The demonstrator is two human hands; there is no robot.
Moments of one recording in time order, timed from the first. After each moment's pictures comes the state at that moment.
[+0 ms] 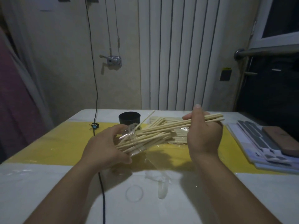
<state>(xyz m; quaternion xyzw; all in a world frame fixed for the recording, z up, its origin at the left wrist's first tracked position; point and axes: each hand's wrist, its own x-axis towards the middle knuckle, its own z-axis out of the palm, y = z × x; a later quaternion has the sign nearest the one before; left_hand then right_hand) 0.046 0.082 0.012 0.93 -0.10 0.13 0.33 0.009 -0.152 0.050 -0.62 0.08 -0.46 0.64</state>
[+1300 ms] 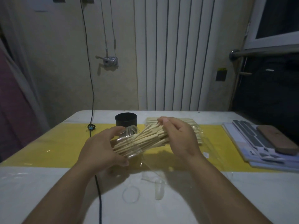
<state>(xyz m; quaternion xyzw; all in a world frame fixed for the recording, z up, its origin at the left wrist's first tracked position) 0.041 0.079 0.014 0.94 -0.11 0.14 0.30 0.020 -0.149 0.032 -0.77 -0.05 -0.25 0.58</state>
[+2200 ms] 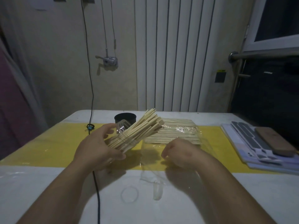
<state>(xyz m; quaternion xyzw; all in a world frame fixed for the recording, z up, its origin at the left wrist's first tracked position) 0.051 0.085 0.009 0.89 -0.07 0.13 0.43 0.025 -0.174 0.026 -0.96 -0.02 0.06 0.26</state>
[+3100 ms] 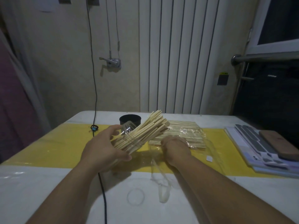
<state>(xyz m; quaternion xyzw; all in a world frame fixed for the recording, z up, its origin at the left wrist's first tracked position) 0.054 0.089 0.007 0.90 -0.08 0.13 0.41 0.096 -0.150 -0.027 -1.00 0.00 -0.08 0.03</state>
